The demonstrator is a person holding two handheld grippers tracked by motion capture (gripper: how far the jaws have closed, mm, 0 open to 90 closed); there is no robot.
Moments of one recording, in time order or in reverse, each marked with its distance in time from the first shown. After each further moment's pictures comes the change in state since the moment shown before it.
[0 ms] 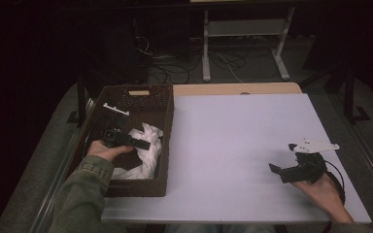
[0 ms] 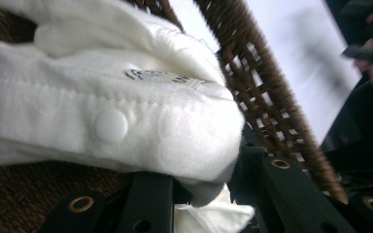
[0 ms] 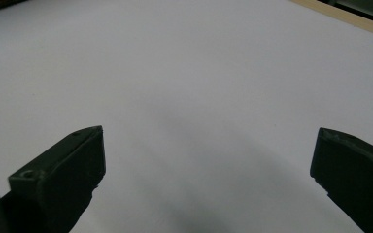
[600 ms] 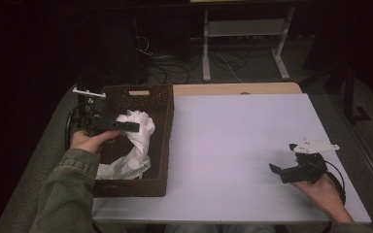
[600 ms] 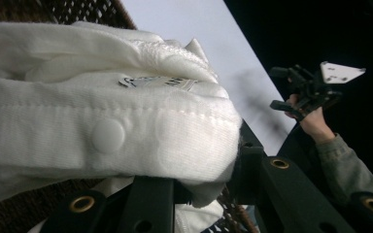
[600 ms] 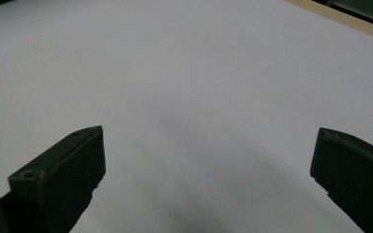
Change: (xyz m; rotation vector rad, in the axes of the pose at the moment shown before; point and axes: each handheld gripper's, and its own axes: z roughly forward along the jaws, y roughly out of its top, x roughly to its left) left arm -0.022 0.015 -0.060 -0.183 -0.106 0.005; right arm 0.001 0.000 0.000 0.002 -0.011 -0.008
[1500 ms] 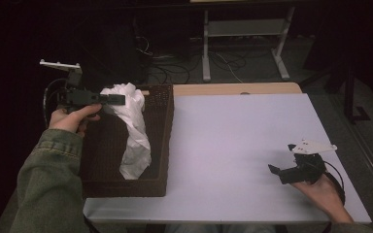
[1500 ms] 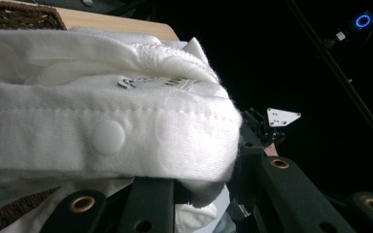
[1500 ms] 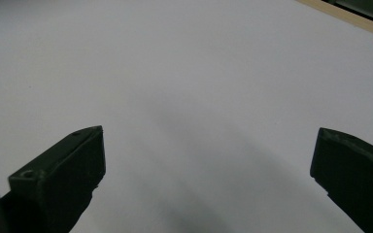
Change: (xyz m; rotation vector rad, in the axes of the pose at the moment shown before) left arm -0.029 0.042 -0.052 -0.127 -0.070 -0.011; right arm 0.002 0.000 0.002 0.012 0.000 -0.010
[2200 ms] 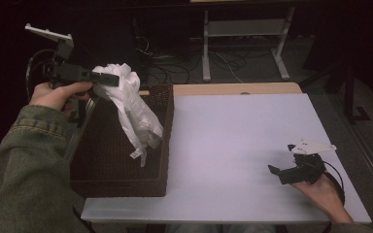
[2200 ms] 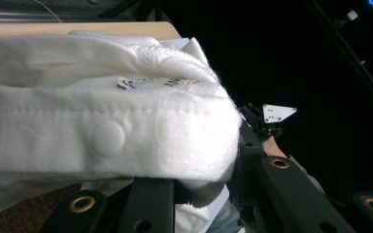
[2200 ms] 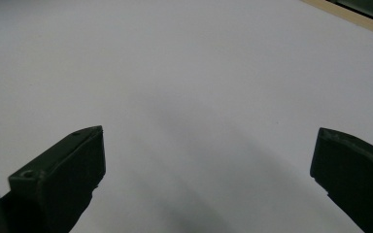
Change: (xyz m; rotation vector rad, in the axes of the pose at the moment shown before) left arm -0.046 0.051 -0.018 0.079 0.056 0.090; right arm 0.001 0.000 0.001 0.004 -0.002 -0.005
